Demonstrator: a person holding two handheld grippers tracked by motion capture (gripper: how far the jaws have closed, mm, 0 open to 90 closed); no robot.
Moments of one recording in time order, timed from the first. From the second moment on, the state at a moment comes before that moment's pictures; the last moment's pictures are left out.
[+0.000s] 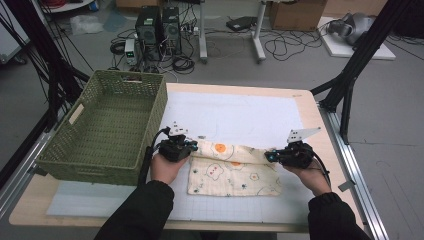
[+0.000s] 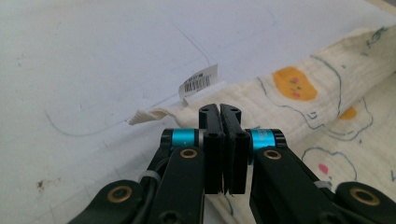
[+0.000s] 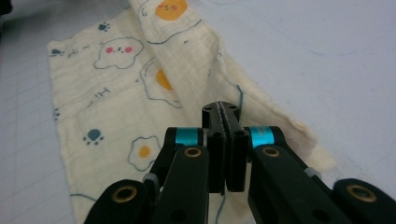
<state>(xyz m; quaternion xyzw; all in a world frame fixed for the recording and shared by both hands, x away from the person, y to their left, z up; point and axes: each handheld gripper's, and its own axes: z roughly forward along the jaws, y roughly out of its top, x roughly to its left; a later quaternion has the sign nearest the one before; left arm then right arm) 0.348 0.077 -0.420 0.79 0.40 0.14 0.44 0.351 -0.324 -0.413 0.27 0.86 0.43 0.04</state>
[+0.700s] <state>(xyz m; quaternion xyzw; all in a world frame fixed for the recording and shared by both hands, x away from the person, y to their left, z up) 0.306 0.100 -0.420 0.80 0.38 0.11 0.45 0.305 -0.350 -0.403 0.27 0.85 0.45 0.04</state>
